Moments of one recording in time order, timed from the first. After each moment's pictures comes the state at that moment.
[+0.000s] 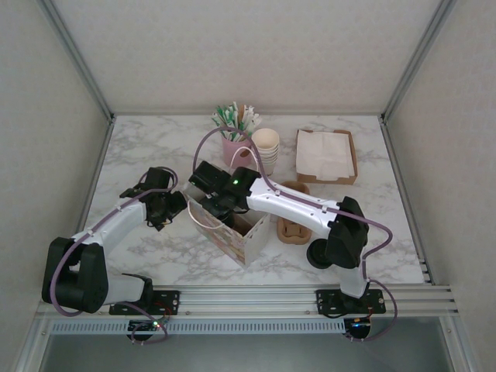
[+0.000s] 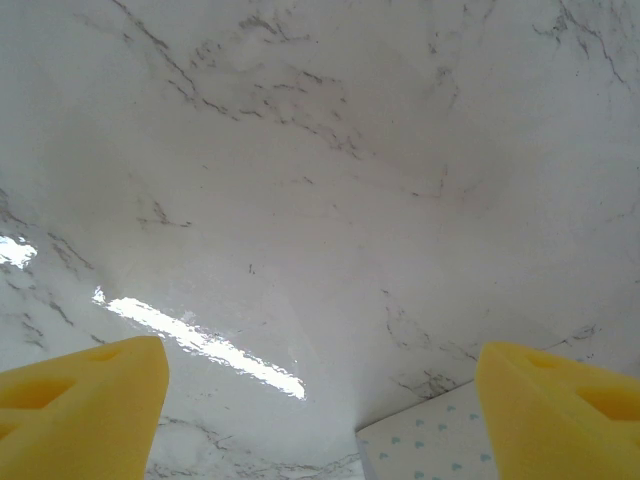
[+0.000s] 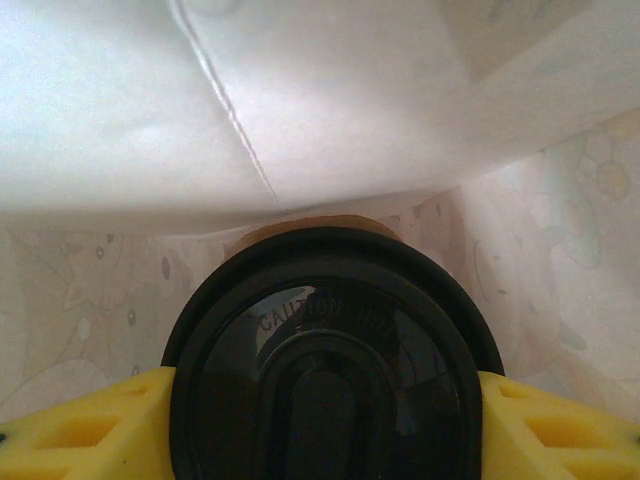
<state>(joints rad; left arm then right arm) -0.23 1.31 0.75 -0.63 0.03 -0.93 1.12 1.92 1.79 -0.98 0.15 0.30</state>
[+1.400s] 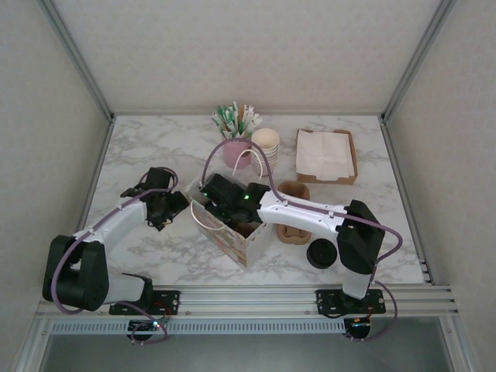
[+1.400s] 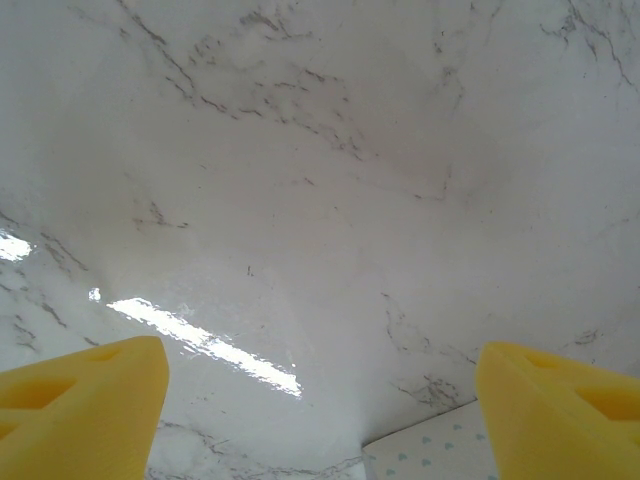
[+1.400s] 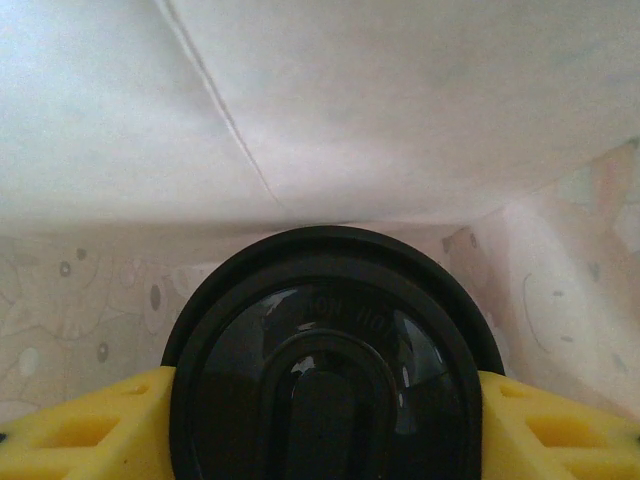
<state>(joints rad) -0.23 1.32 0.75 -0.63 0.03 -0.94 1.12 1.80 1.46 -0.64 0.15 0.31</state>
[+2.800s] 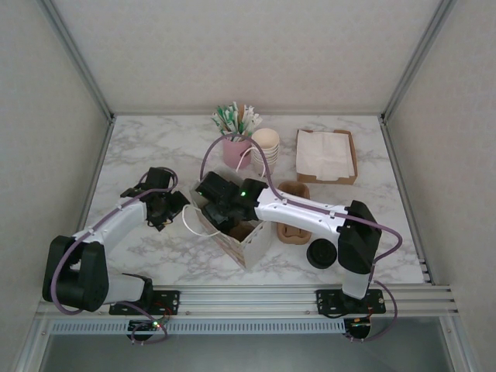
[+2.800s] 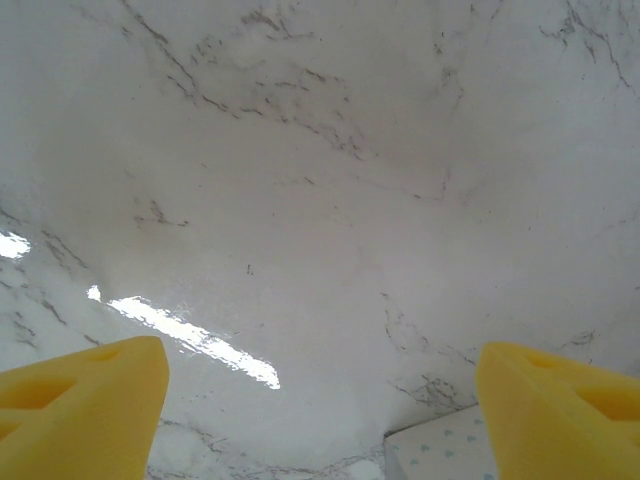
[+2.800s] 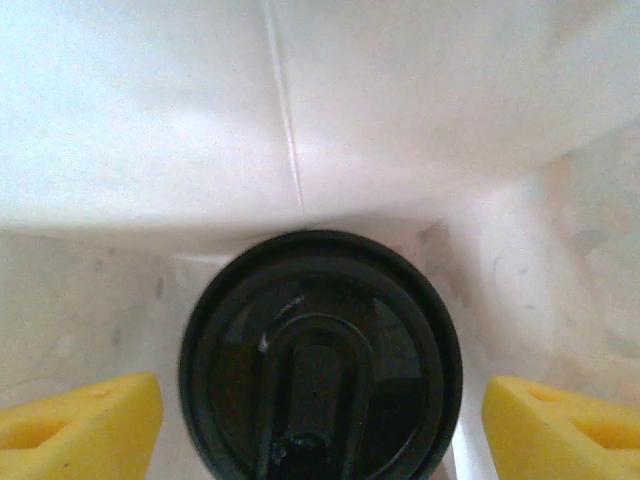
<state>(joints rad) -0.23 1.32 0.75 -0.63 0.03 -0.94 1.14 1.82 1.60 -0.80 0.25 0.34</state>
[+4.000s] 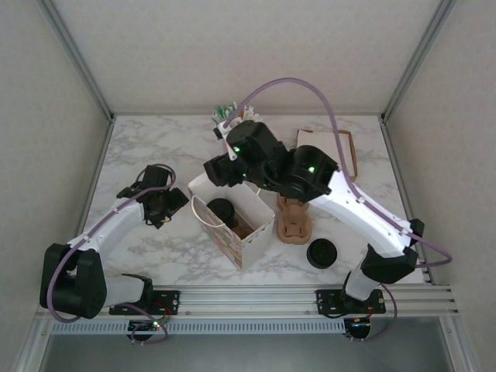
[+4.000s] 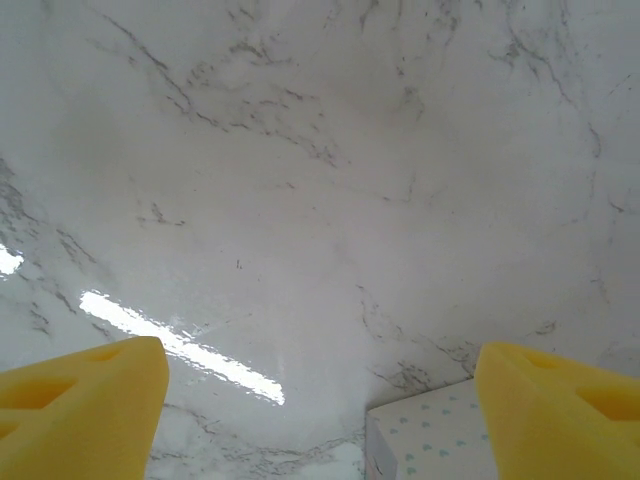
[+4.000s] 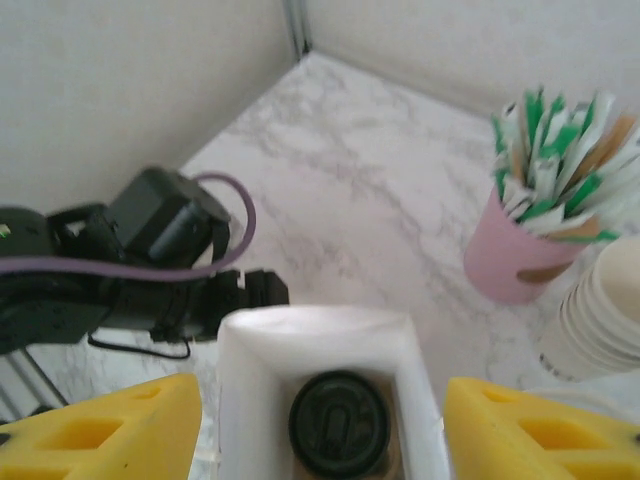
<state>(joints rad) -0.23 1.28 0.78 -0.67 0.02 -0.94 1.14 1.64 2.12 -1.06 0.30 0.32</state>
